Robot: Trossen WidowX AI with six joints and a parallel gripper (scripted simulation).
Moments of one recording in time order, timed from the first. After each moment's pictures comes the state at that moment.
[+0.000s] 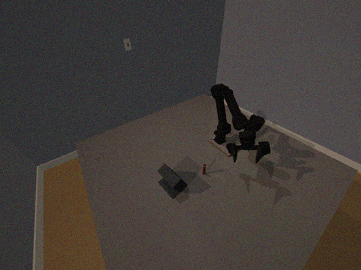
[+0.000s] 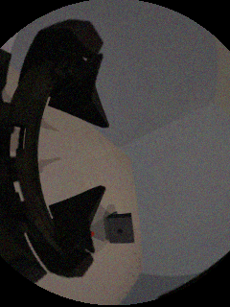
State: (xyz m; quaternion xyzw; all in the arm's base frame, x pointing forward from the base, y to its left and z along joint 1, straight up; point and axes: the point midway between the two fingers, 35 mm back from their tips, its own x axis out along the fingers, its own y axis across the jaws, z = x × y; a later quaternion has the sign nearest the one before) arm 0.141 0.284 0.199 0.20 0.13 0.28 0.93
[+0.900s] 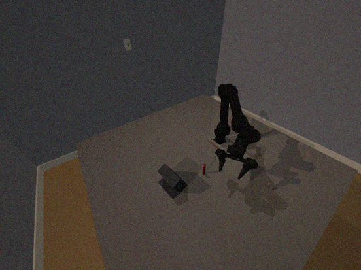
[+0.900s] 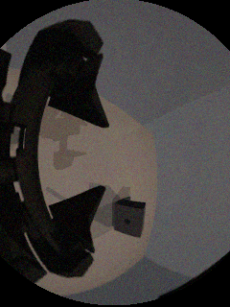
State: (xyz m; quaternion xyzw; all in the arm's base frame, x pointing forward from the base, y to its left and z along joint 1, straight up) arm 0.217 0.279 0.159 0.09 0.29 0.18 0.94
